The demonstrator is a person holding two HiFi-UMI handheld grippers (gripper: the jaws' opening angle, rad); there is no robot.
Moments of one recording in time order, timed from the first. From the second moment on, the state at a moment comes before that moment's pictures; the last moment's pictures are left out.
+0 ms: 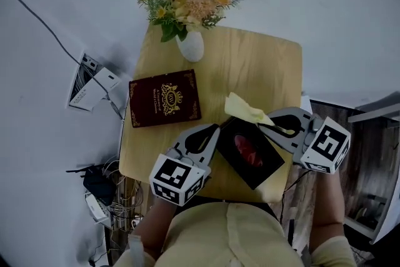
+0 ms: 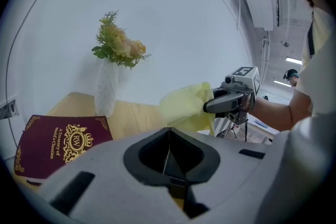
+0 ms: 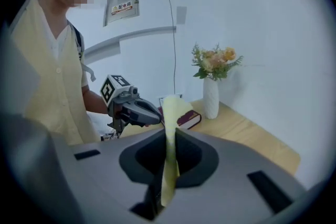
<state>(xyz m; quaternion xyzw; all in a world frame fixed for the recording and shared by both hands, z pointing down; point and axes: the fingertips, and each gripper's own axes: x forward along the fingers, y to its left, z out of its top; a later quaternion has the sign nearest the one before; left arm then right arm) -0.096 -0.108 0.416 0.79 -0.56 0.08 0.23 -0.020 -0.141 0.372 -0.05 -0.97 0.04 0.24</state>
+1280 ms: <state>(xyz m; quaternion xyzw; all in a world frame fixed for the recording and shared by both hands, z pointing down) -0.064 -0.092 0.415 0.87 -0.46 0.18 0.11 0.084 -0.071 0.380 0.31 -0.93 0.17 0.10</state>
